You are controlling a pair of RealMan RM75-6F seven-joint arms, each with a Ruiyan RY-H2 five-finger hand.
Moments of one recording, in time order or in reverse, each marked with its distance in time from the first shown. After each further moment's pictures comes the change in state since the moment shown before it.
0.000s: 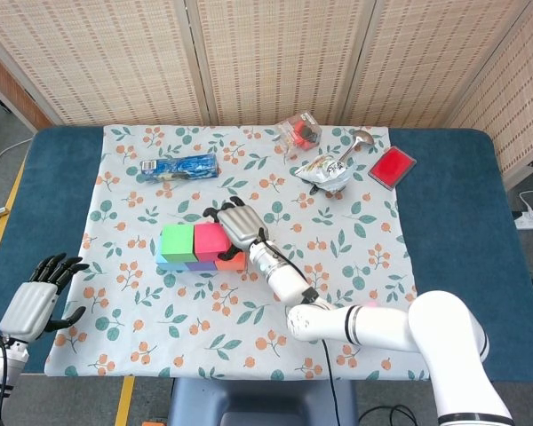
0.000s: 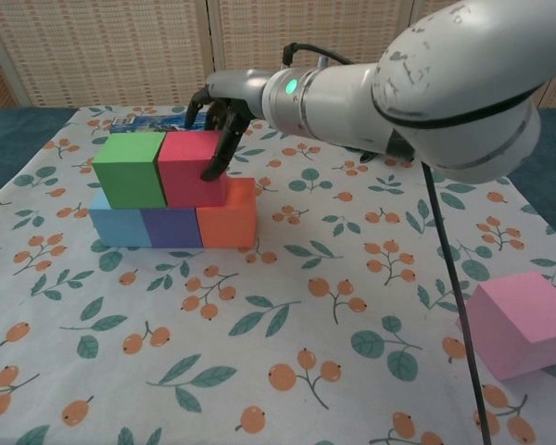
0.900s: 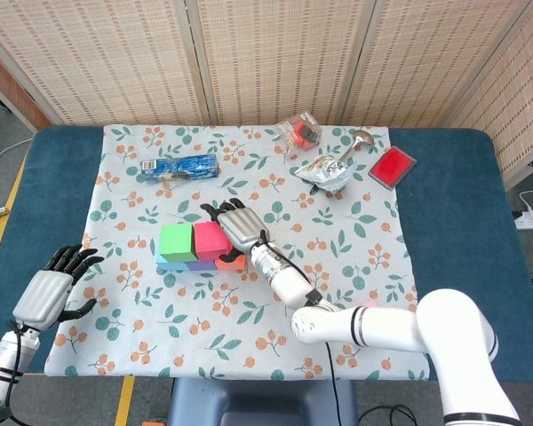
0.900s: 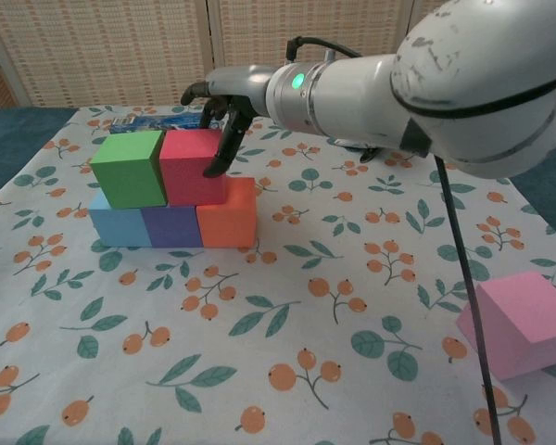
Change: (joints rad) left arm -0.074 0.019 -0.023 -0.020 0.007 -0.078 0.053; right arm -0.018 0.053 -0.001 -0.084 -0.006 0.014 0.001
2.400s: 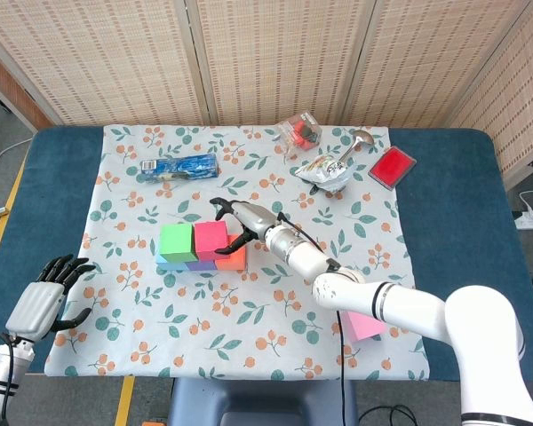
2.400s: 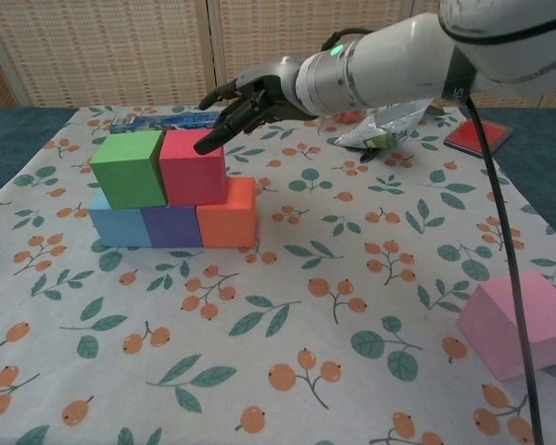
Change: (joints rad) left arm 0.055 -0.013 0.029 -0.011 -0.024 0.039 -0.032; right arm -0.037 0.076 0.054 0.174 -0.109 -0.433 0.491
